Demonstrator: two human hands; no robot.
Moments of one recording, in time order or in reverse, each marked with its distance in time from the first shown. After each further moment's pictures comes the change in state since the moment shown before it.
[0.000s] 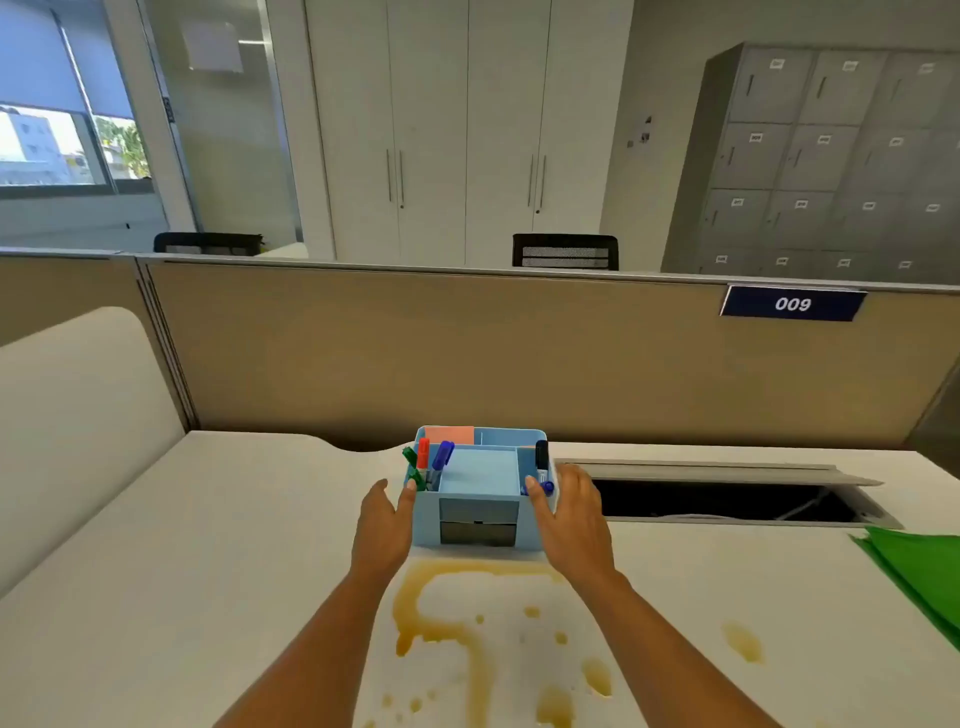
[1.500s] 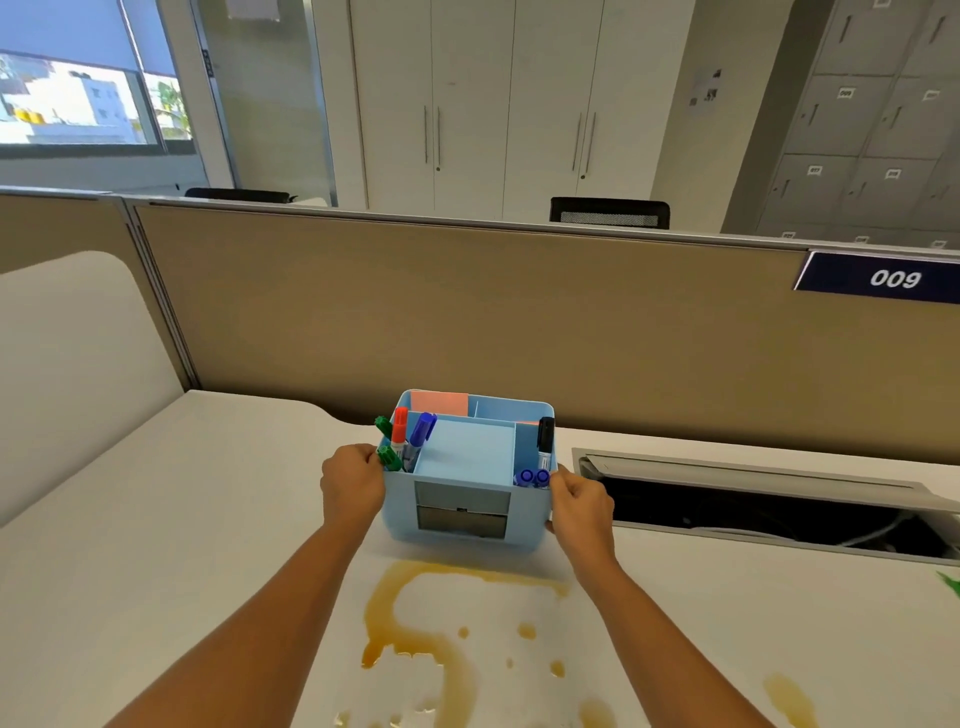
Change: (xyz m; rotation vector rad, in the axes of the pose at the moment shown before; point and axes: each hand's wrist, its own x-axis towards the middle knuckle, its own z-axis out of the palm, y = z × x) left_hand 0.073 -0.005 0.025 0.108 0.294 -0.023; right_hand 0.053 0.030 0.034 0.545 -0.087 0.267
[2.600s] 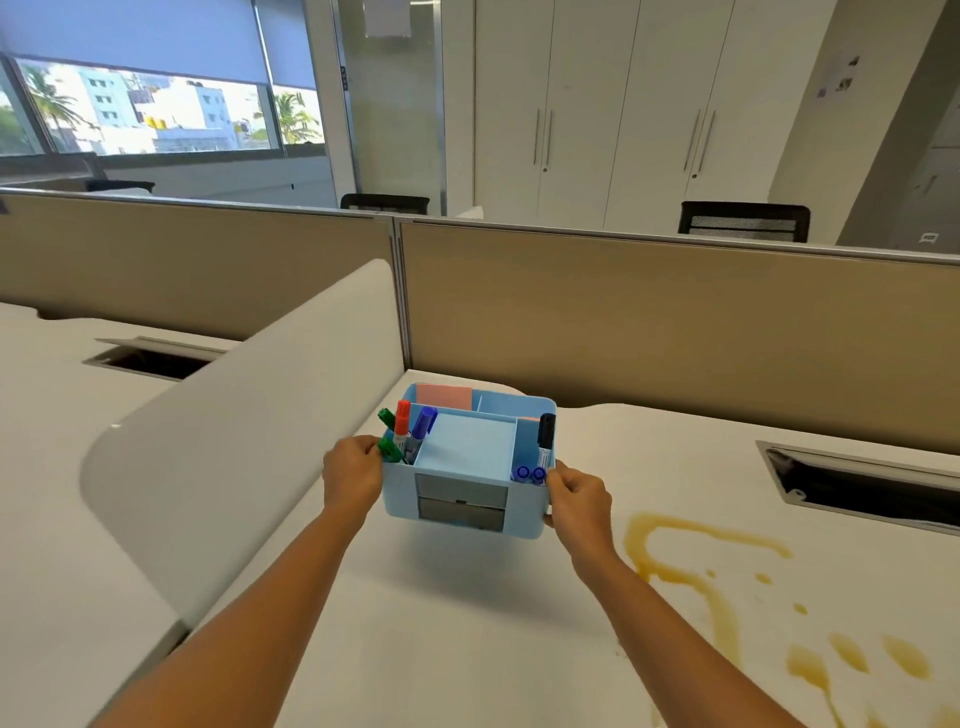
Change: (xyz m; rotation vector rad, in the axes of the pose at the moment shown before) left_hand 0.019 -0.144 -0.288 -0.131 0.080 -0.089; right_hand -0.206 -0.100 0.201 -0.012 -0.206 0.001
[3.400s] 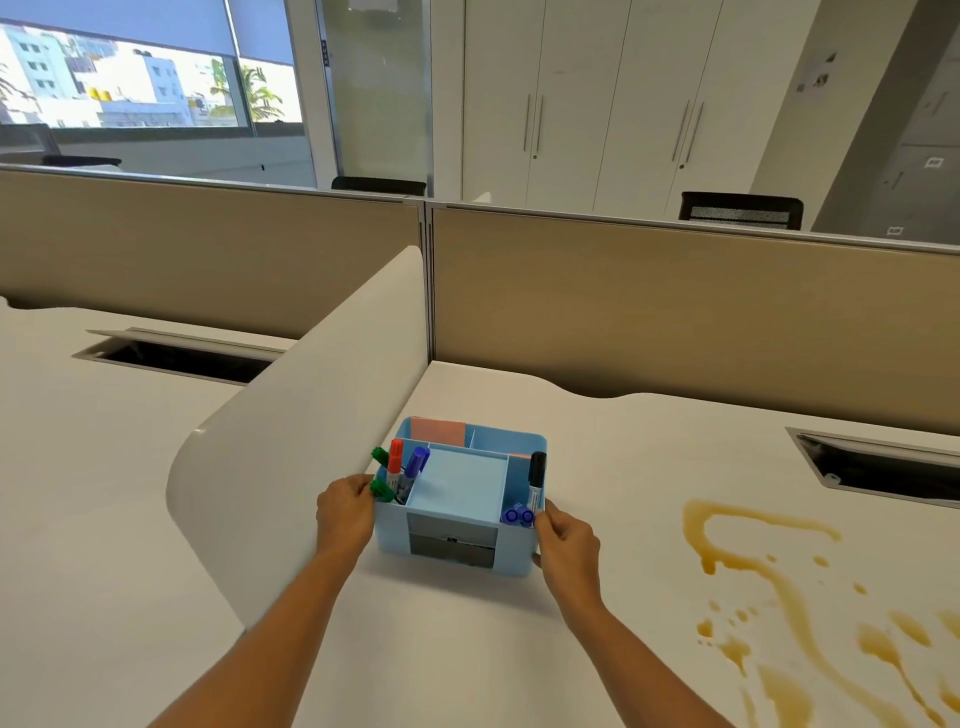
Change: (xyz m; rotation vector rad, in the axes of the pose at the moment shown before) left_hand 0.045 -0.093 -0.061 0.012 -0.110 -0.061; right_hand -0.049 0.023 0.110 0.033 0.044 0.071
